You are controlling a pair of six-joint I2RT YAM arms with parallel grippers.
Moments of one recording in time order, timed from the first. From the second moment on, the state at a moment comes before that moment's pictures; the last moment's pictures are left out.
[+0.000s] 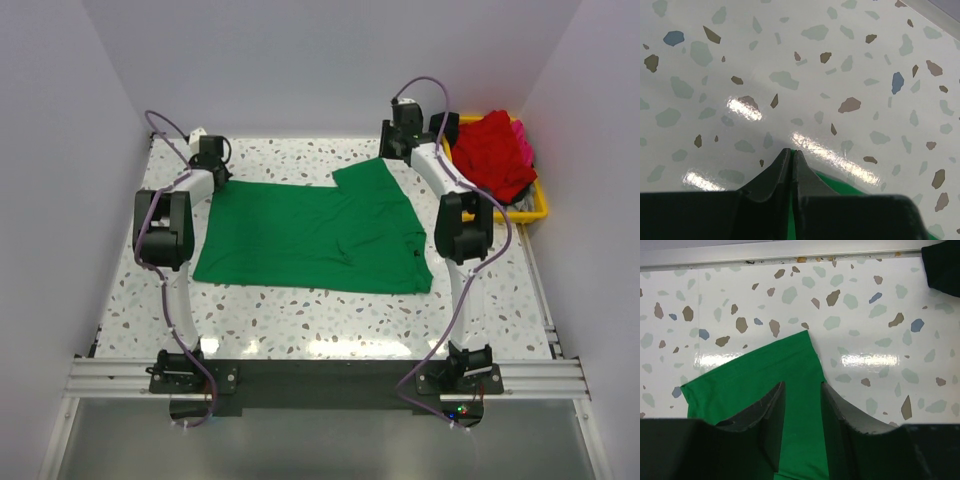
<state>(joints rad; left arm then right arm) -0.04 2.20 1.57 -0.09 -0.34 -0.49 0.21 2.37 2.12 -0.42 0.11 0.22</state>
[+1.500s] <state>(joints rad) -0.04 2.20 1.56 -0.07 -0.32 -0.49 0.21 2.60 2.27 -0.37 0.09 0.25</state>
